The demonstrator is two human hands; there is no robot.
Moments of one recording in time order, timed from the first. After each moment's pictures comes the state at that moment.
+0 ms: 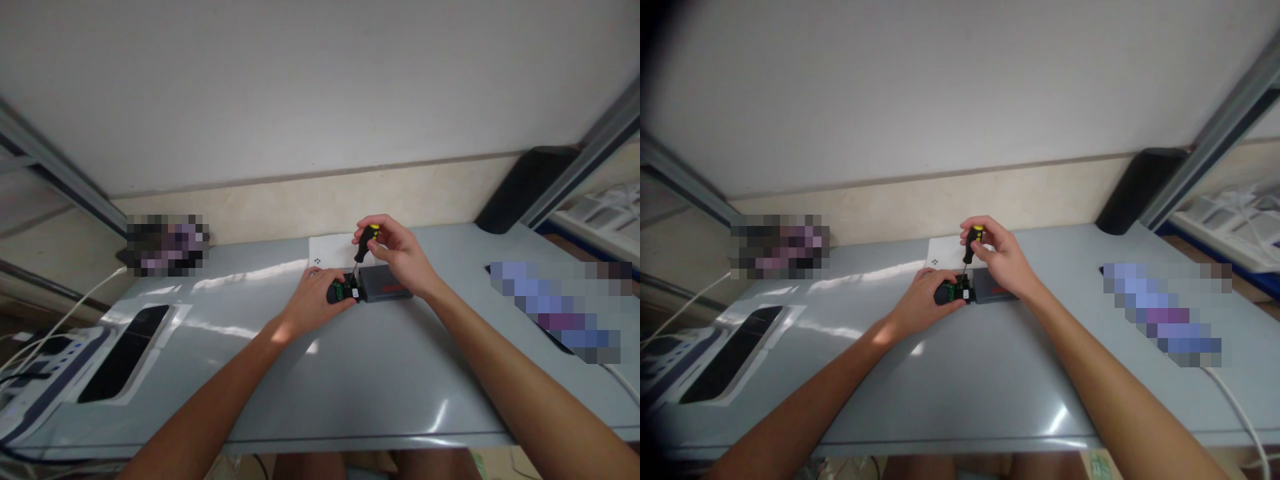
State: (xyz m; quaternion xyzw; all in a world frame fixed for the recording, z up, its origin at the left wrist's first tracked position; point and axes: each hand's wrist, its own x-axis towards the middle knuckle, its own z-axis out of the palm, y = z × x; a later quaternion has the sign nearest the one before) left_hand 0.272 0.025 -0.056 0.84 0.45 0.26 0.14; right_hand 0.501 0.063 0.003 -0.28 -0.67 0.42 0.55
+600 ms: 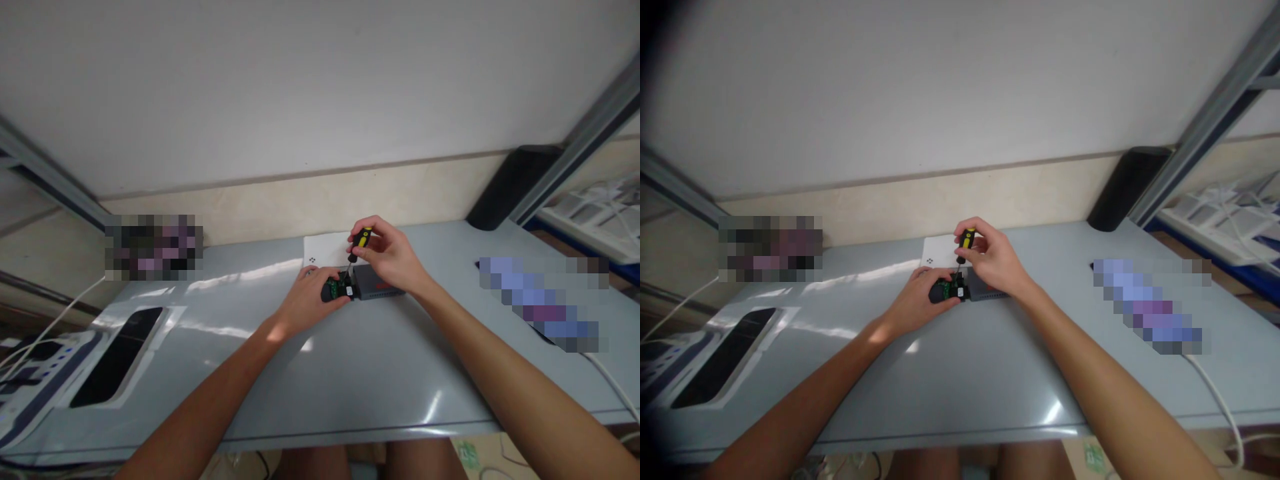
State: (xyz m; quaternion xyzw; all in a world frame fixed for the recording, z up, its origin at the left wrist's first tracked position) left_hand 0.271 0.025 -0.058 0.85 0.44 0.26 0.14; right_hand 0.496 0.059 -0.002 -0.31 -0.67 0.41 0.54
